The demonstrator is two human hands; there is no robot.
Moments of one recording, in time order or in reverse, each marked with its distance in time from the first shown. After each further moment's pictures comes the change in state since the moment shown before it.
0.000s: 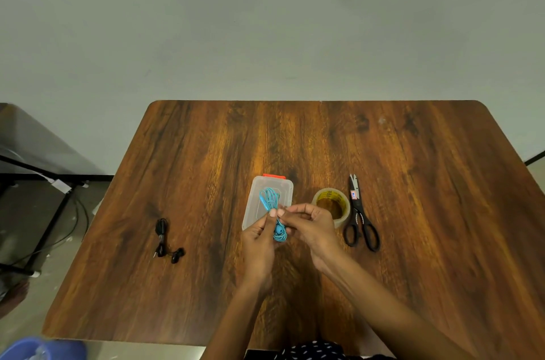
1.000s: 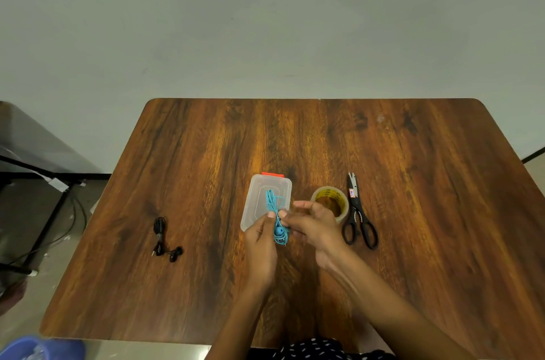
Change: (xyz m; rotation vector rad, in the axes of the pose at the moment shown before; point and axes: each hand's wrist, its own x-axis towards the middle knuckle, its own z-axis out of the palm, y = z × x) left_hand 0.002 -0.014 0.002 0.043 0.032 0.070; right_hand 0.000 -0.005 -0.006 -0.047 0.027 0.102
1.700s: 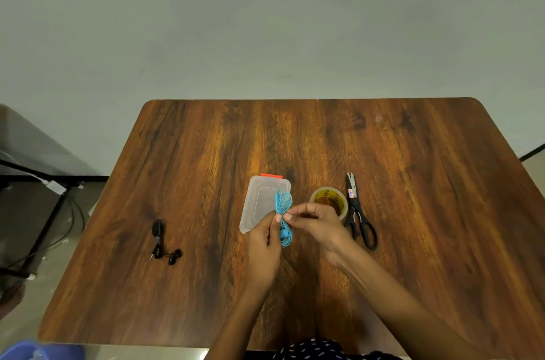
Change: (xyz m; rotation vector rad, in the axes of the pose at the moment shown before) left_hand 0.004 -0.003 -0.003 0.348 -0.086 0.279; right_hand 0.011 -0.004 -0.017 -0.149 -0.138 -0.090
